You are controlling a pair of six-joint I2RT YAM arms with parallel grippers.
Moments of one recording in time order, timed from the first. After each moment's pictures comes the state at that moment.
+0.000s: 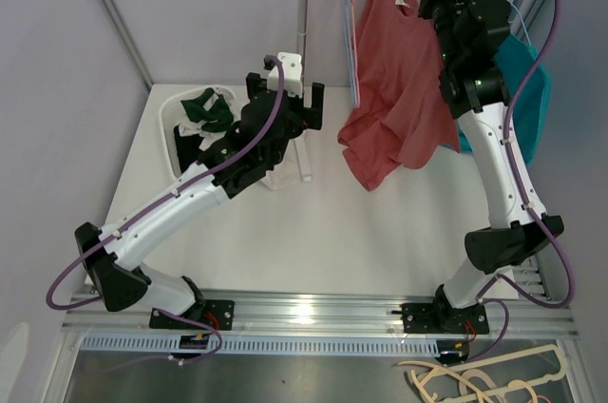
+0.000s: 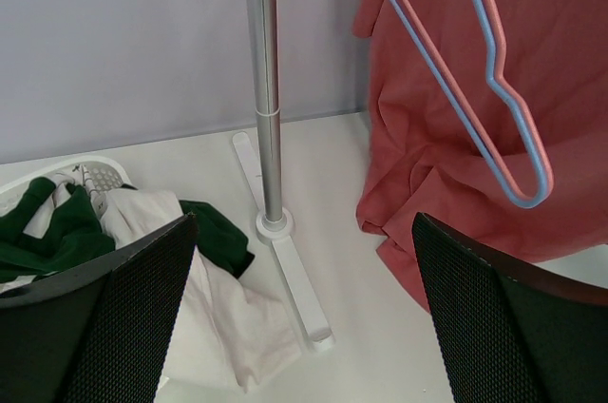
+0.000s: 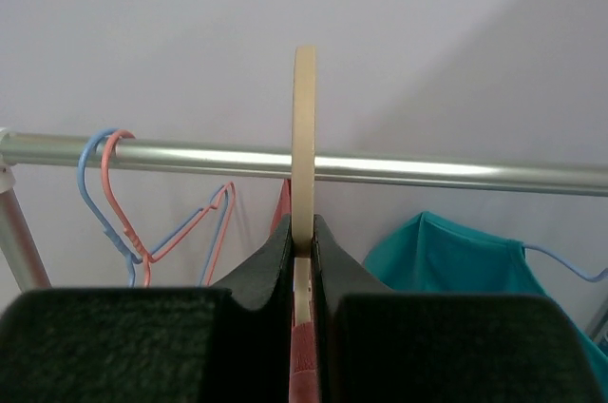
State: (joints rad) left arm -0.86 1.41 1.50 -0.21 -0.65 -0.08; right arm 0.29 1.67 2.08 -0.06 0.15 -0.09
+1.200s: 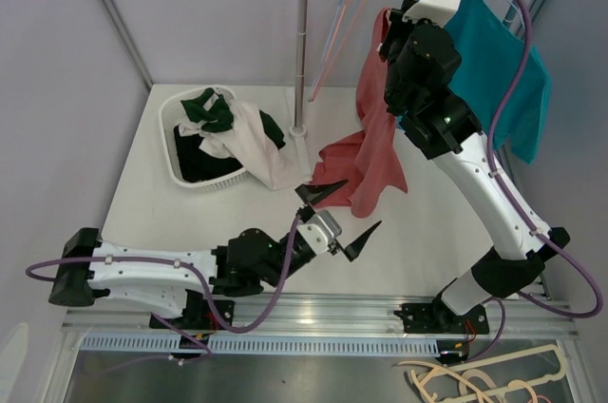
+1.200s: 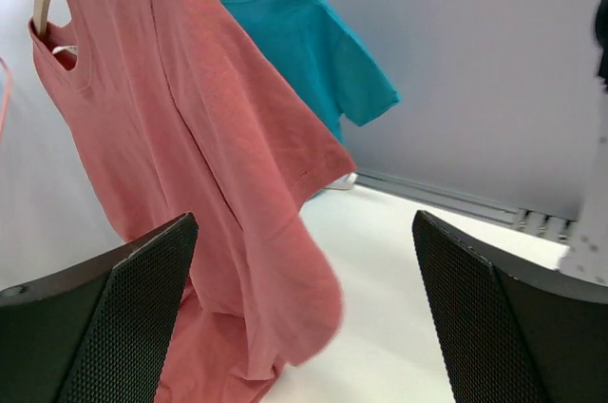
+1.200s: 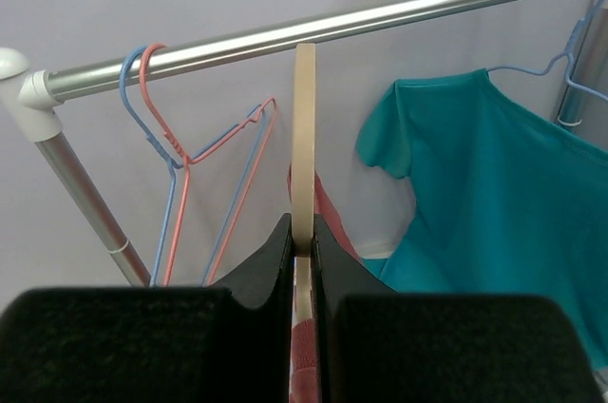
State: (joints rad) left arm -1.51 1.13 0.84 0.62 -0.51 0.34; right arm 0.70 1.55 2.02 -0.21 0.86 -0.04
